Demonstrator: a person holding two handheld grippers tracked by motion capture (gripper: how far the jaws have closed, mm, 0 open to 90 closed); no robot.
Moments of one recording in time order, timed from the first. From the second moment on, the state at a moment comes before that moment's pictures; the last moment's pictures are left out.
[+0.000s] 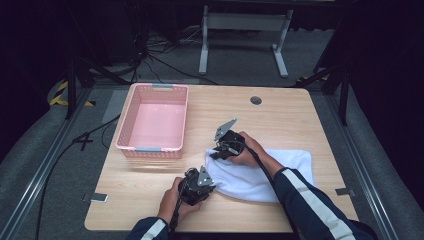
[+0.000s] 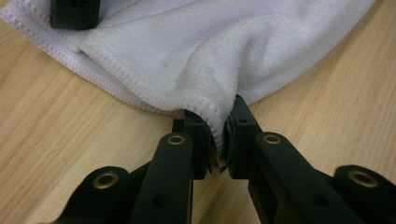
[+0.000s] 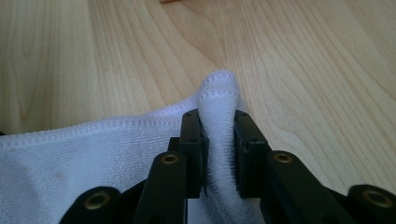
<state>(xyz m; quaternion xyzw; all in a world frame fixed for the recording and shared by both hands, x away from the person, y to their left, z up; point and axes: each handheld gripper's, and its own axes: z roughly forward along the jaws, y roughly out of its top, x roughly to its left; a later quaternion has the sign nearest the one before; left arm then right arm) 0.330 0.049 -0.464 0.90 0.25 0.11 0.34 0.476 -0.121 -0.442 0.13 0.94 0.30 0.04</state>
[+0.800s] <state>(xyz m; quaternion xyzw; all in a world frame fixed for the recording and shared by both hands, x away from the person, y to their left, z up) 0.313 0.102 -0.449 0.88 0.28 0.13 0.36 0.462 -0.074 -0.419 0.09 0.93 0.36 0.05</state>
